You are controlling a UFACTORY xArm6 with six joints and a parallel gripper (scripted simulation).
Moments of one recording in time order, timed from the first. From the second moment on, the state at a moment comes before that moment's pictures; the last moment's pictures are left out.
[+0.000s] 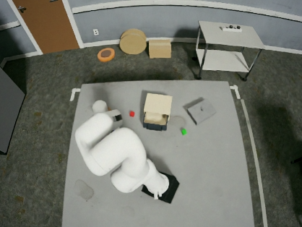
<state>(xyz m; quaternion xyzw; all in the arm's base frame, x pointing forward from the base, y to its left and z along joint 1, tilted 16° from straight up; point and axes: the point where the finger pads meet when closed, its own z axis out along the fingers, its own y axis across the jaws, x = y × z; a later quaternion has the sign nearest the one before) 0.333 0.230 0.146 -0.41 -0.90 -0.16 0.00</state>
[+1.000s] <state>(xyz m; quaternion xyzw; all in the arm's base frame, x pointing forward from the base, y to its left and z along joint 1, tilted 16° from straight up) 0.329 0.239 0.146 -0.43 -0.89 -0.14 -0.01</state>
